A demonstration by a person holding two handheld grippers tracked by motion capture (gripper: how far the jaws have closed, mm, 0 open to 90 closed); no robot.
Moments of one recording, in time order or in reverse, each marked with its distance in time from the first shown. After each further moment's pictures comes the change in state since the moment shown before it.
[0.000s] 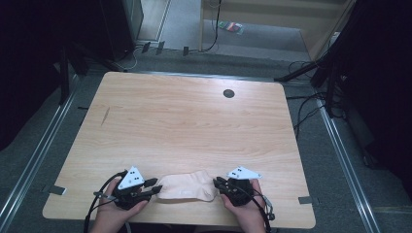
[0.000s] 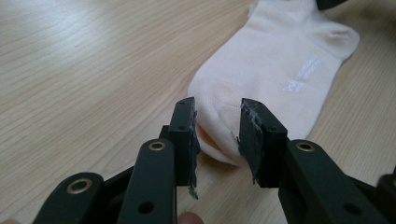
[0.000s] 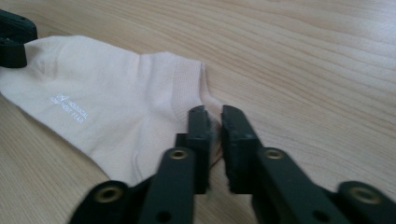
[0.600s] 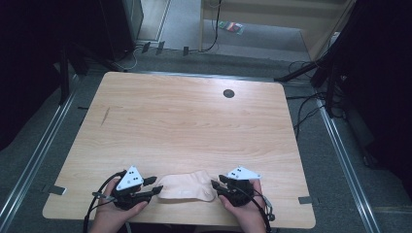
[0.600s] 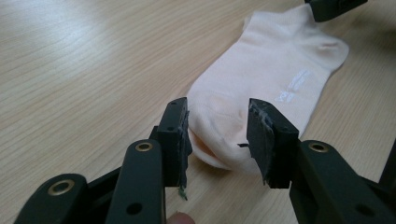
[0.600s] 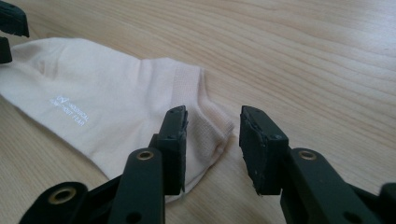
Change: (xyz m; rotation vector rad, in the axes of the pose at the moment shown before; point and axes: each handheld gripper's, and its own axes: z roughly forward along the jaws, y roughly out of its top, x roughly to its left) left arm 0.001 0.004 -0.009 -0.048 -0.007 -0.013; right arm 0.003 0.003 -0.004 -0.009 -0.023 -0.021
